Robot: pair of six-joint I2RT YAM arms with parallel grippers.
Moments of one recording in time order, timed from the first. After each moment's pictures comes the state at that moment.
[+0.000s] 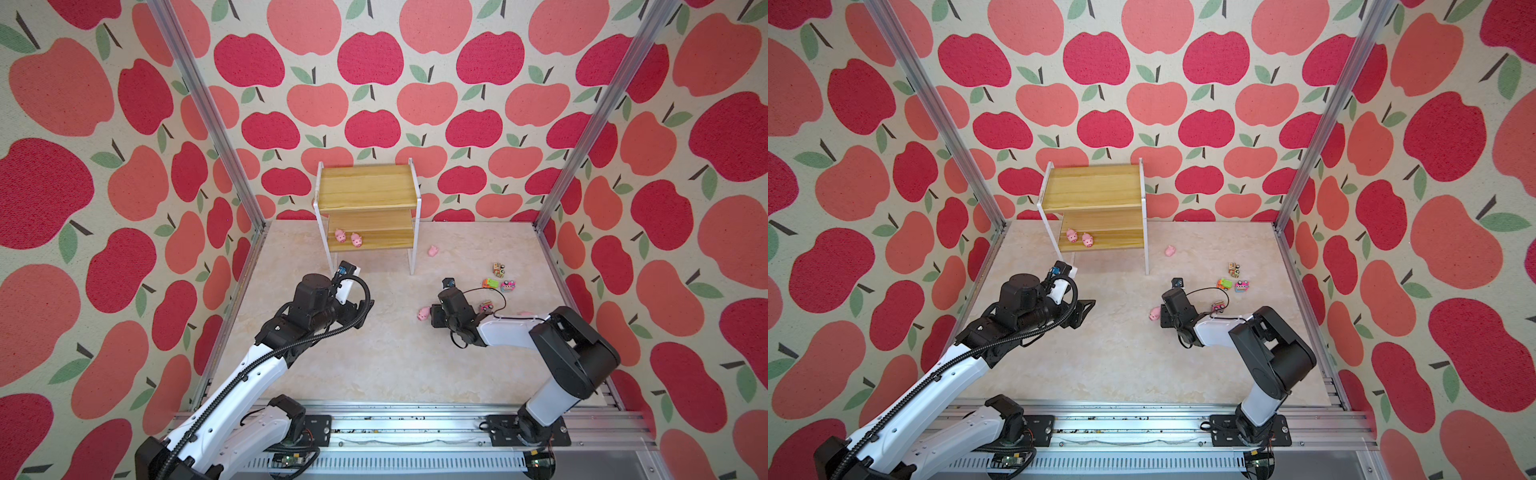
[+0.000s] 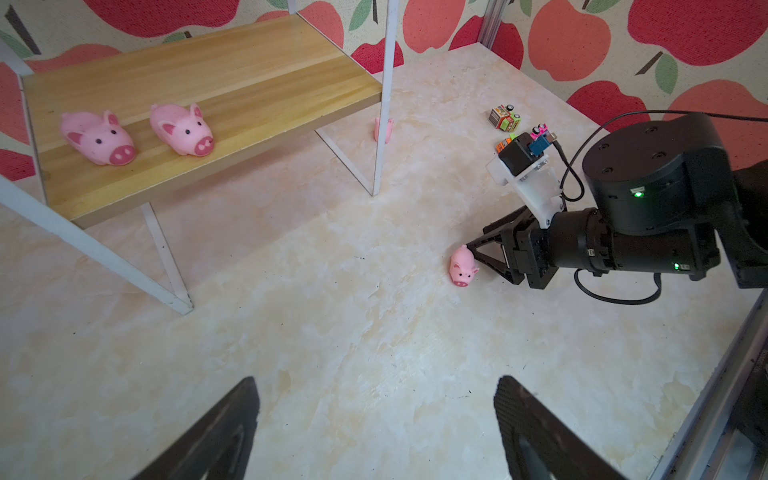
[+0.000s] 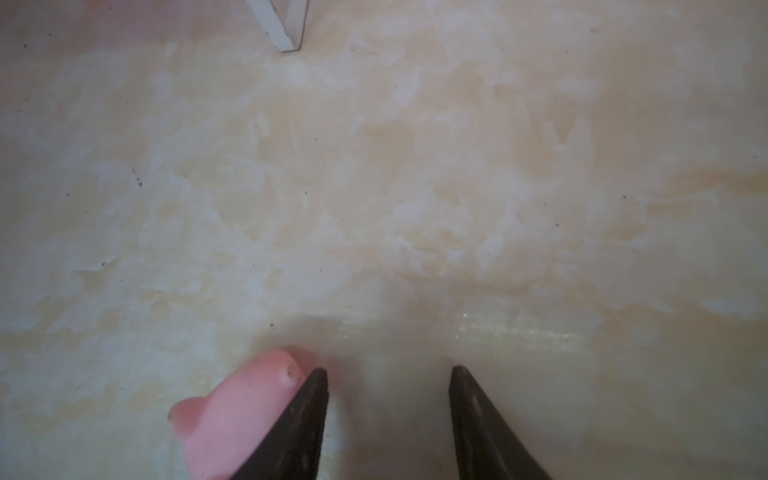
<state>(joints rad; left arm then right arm) -0.50 0.92 0.82 -0.43 0.16 0.02 0.70 1.69 0.69 0.17 0.19 0.47</state>
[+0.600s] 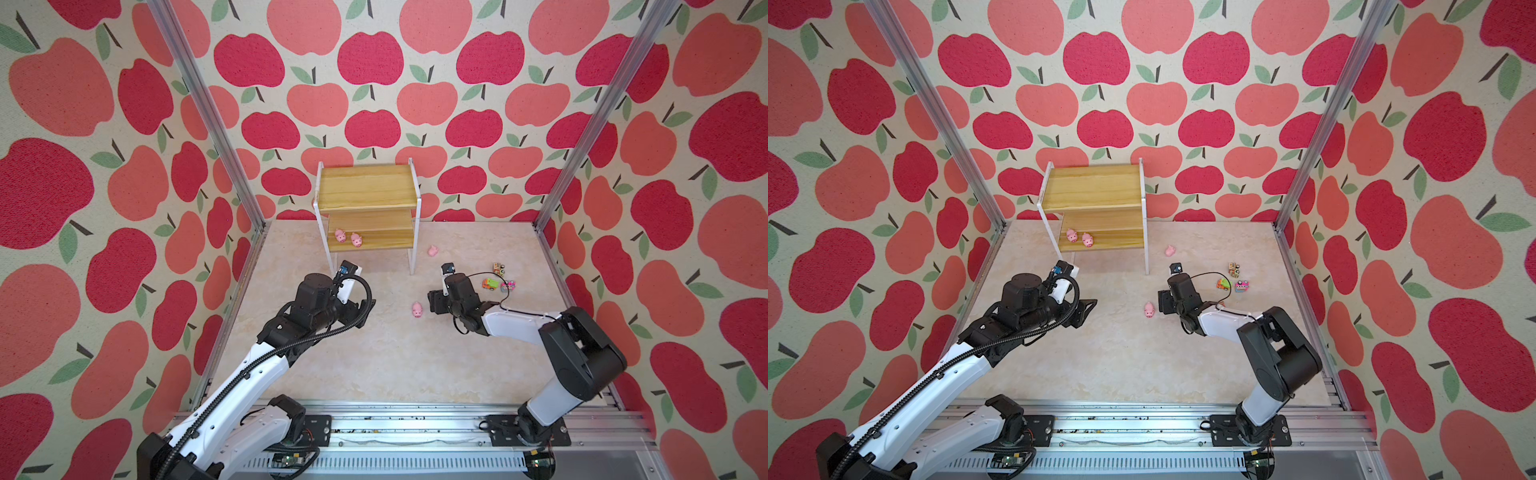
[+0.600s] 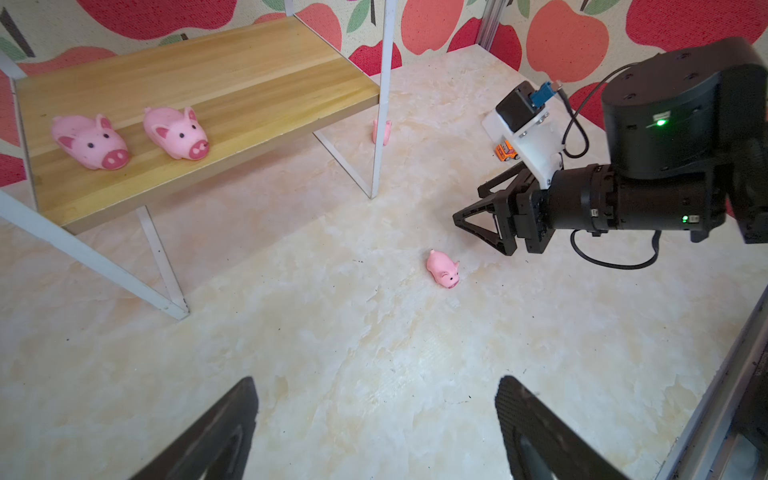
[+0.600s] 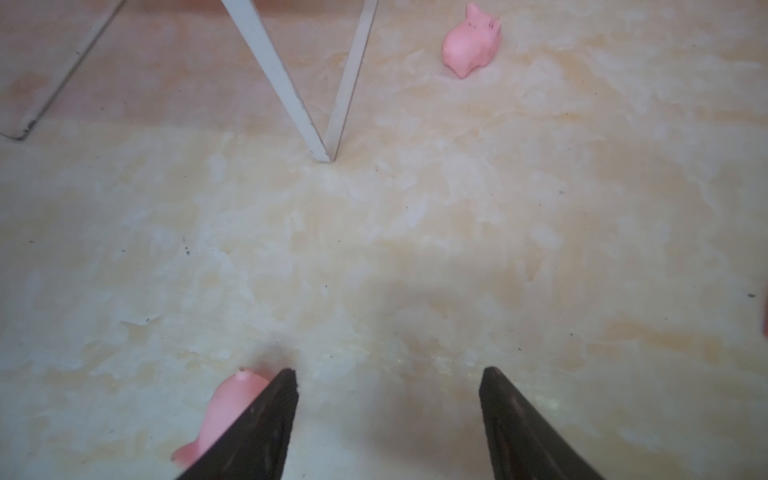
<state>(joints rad) -0.52 0.94 0.81 -0.40 0.14 0.01 0.65 1.58 0.74 0.16 0.16 0.27</state>
